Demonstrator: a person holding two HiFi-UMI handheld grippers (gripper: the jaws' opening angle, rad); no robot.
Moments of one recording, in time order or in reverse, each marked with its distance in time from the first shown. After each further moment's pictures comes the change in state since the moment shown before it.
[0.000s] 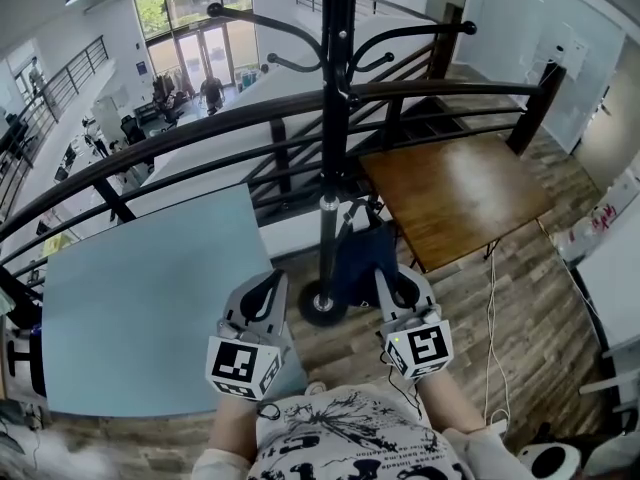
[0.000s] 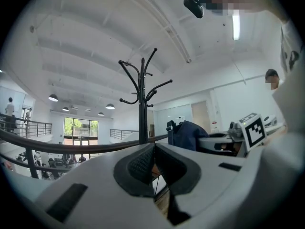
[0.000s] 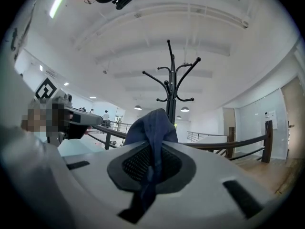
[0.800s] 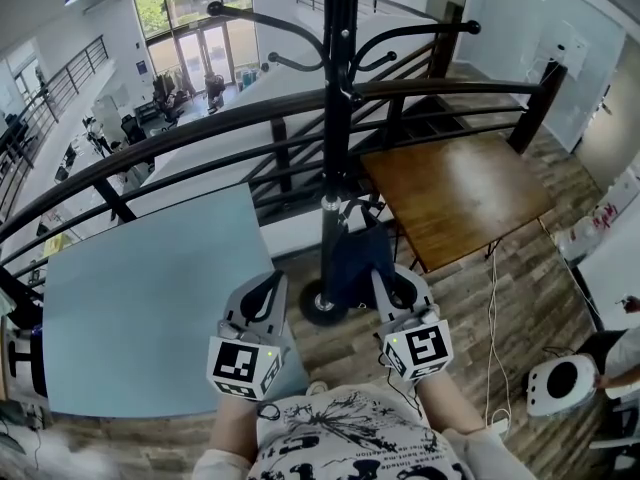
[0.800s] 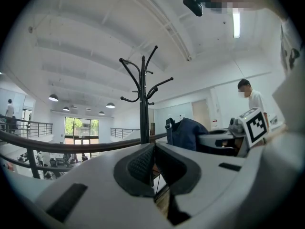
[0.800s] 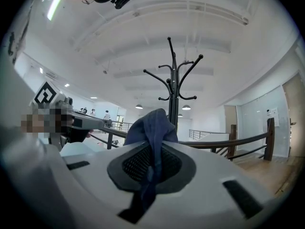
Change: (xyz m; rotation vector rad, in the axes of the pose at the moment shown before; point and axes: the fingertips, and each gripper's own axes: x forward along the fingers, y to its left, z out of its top) left arm 0.000 0.005 -0.003 0.007 0.022 0.011; right arm 0.006 0.009 0.004 0.013 0.013 0.021
